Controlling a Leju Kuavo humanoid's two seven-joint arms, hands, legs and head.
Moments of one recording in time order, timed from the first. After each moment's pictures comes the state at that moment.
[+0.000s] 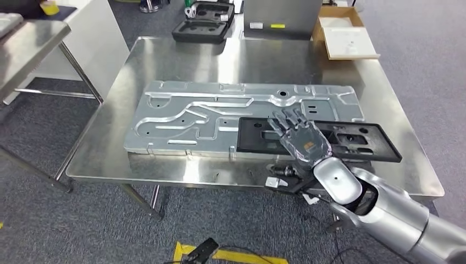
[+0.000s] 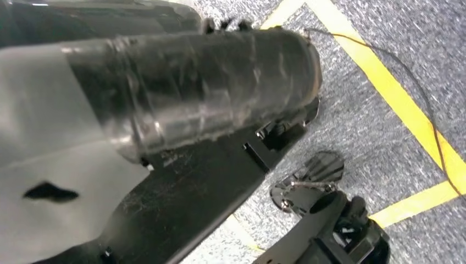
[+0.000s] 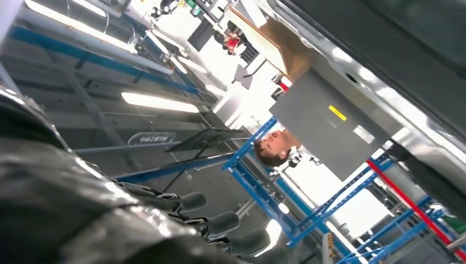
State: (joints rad) left arm -0.23 -0.07 -1.05 -0.22 0.47 0.39 0.00; right arm -0.85 -0.52 1.06 -1.28 1.18 0.14 0.20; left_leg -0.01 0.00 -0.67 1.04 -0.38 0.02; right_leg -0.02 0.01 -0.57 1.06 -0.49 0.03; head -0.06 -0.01
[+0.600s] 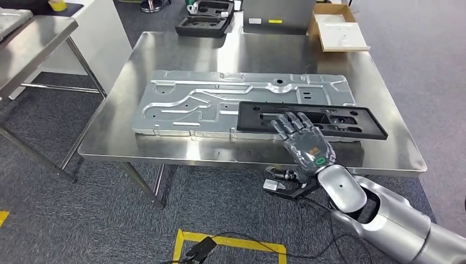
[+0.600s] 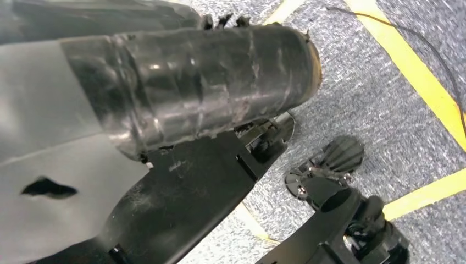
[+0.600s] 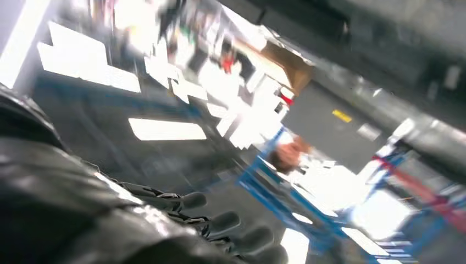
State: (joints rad) left arm -0.23 -0.07 -1.05 -0.22 0.48 0.38 -0.01; right arm -0.74 -0.57 0.99 -1.33 1.10 -0.03 0.30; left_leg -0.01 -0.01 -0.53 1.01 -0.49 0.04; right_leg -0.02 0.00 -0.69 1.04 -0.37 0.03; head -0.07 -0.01
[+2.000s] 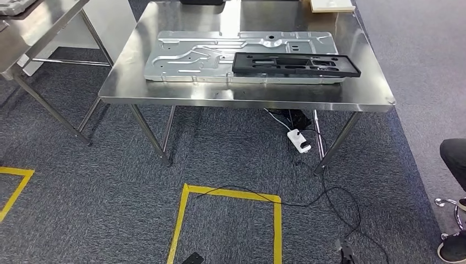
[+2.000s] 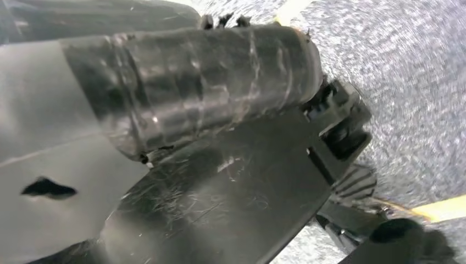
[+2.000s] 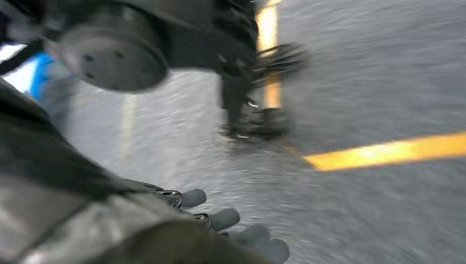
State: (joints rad) left arm -0.13 -0.02 -1.03 -0.22 0.54 0.37 -0.05; right arm -0.08 0.04 -0.40 -0.32 -0.08 -0.19 0.16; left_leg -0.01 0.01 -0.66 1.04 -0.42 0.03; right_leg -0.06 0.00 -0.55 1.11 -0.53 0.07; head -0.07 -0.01
